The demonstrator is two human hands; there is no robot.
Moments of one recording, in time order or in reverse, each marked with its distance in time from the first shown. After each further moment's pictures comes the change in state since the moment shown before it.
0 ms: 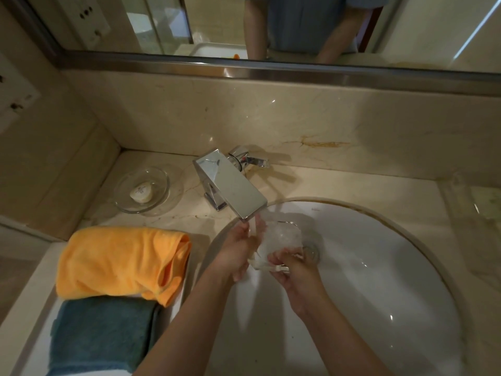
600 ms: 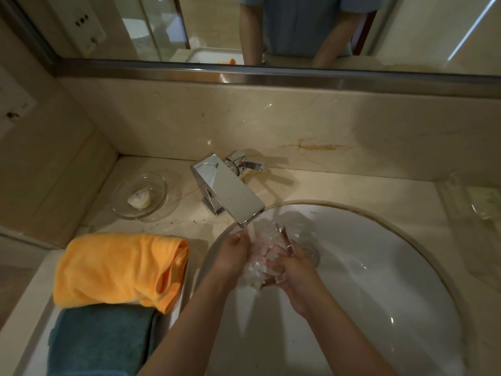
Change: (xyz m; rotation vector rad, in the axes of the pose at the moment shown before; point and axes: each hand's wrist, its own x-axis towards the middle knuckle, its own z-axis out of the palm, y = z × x) left_hand -0.005 0.003 -0.001 0.296 0.160 -0.102; right_hand -0.007 -0.016 0.015 -0.144 -0.131 0.005
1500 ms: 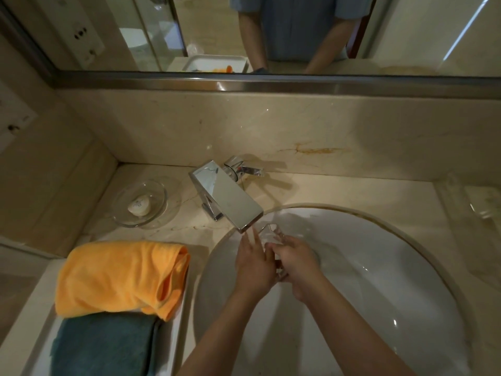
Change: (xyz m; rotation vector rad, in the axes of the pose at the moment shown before) left_hand -0.010 -0.004 0.034 0.585 0.104 0.153; right_hand -0.002 -0.030 0.017 -0.347 0.141 0.040
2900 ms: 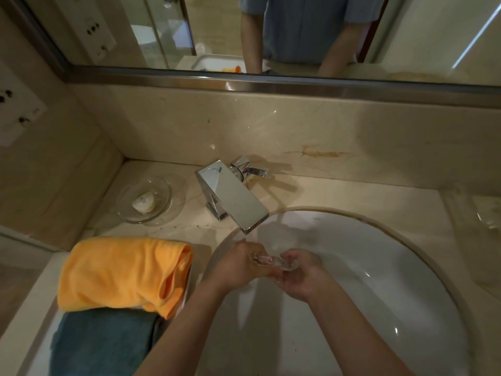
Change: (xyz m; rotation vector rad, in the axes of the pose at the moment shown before) left_hand 0.015 -0.025 -0.041 0.034 -0.218 0.362; right_hand 0.035 0.022 -0.010 0.631 -0.128 0.432
